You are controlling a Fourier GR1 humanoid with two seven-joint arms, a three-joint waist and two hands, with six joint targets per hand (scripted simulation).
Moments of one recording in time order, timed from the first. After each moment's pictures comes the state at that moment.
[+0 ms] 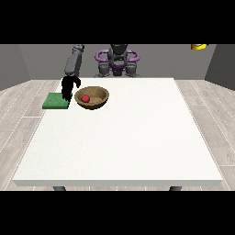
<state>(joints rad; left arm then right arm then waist) -0.85 0.39 0.36 -1.18 0.10 -0.26 0.19 -0.31 -0.21 -0.40 -0.90 -0.30 0.14 -0.27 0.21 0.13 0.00</state>
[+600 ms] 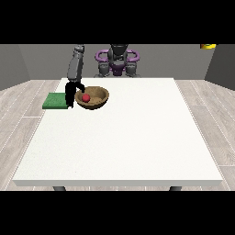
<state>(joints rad) -0.78 0.52 0.43 -1.26 0.23 -0.34 0.22 -0.42 -0.21 -0.39 -0.68 -0.28 0.16 -0.43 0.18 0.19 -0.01</state>
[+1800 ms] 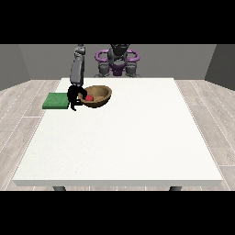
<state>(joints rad) -0.75 0.63 0.50 -1.32 0.37 -0.40 0.24 -0.45 -0.23 -0.38 -0.62 -0.24 -0.06 -0.53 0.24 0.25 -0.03</state>
